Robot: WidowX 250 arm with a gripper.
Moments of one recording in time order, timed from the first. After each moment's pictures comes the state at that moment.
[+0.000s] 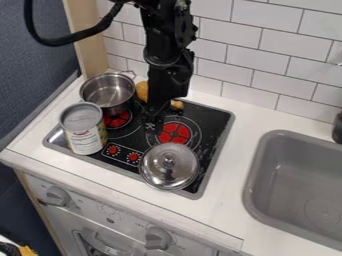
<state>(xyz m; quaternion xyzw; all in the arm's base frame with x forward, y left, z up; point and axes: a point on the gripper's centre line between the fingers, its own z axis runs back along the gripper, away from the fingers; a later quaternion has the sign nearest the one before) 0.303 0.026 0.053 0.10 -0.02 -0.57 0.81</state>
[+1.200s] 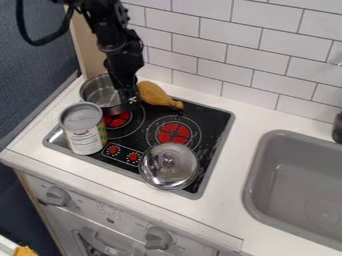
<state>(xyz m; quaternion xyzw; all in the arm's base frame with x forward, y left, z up) 0.351 0.126 0.013 0.04 -0.10 -0.31 0.94</state>
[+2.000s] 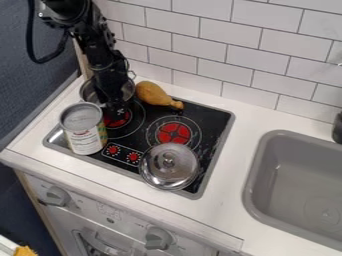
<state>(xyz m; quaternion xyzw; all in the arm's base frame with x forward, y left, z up) 0.355 0.167 -0.034 0.05 -0.08 -0.27 0.96</state>
